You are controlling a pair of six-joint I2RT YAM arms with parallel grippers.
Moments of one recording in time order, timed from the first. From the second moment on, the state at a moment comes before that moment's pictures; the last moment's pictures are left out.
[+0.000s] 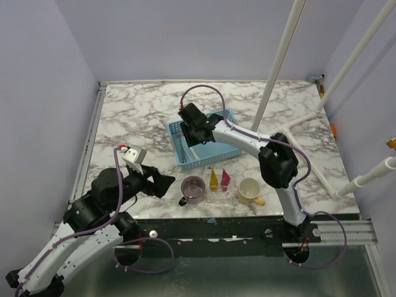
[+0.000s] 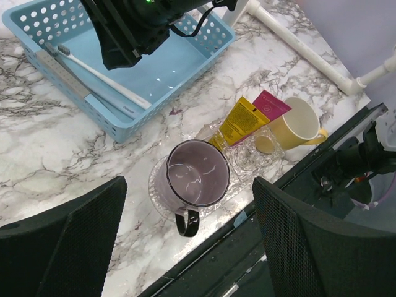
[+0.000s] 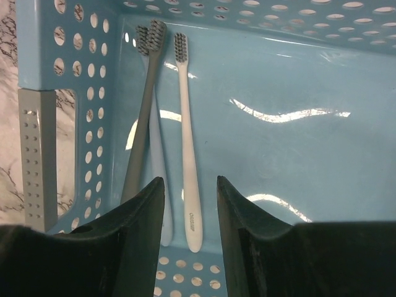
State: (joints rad) left arm -0.77 0.34 0.72 -0.65 -0.03 -0.40; right arm 0.84 2.14 1.80 -0.61 0.19 0.31
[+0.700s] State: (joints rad) left arm -0.77 0.46 0.70 -0.62 0.01 -0.40; right arm 0.84 2.29 1.85 -0.57 0.21 0.26
